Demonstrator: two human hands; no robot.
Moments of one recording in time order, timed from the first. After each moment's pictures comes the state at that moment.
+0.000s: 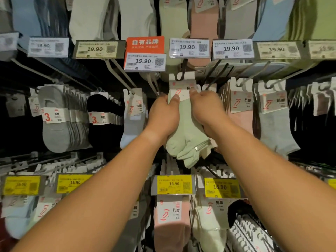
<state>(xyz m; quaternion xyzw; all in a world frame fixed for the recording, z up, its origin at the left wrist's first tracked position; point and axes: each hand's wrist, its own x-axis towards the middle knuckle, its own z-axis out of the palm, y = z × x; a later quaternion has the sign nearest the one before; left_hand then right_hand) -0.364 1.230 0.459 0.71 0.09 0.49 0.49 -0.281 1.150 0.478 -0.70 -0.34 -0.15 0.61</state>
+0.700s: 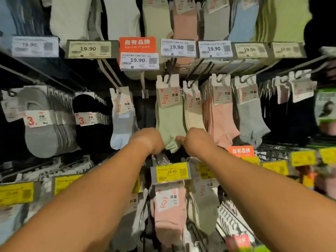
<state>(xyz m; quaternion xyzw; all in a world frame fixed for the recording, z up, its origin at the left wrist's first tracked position) -0.376 1.267 0.415 0.96 0.26 0.13 0.01 -0.300 1.131 0.393 -0.92 -0.28 -0.17 0.22</state>
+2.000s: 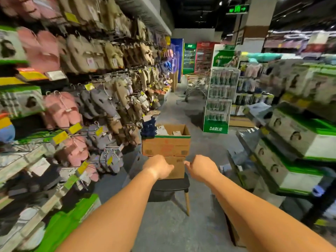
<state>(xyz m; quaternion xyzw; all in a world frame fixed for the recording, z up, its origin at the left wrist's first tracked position) -0.502 0.509 0.131 0.91 -0.35 -0.17 0.15 -0.632 0.408 0.145 -0.89 0.42 -0.02 0.17</state>
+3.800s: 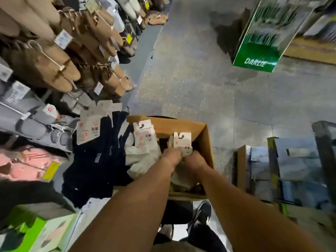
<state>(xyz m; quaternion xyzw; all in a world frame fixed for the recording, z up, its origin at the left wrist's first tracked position) -0.025 -0.081 -0.168 0.76 0.12 -0.50 0.41 -0.098 -0.149 -0.166 -0.67 0.54 0.16 0.48</state>
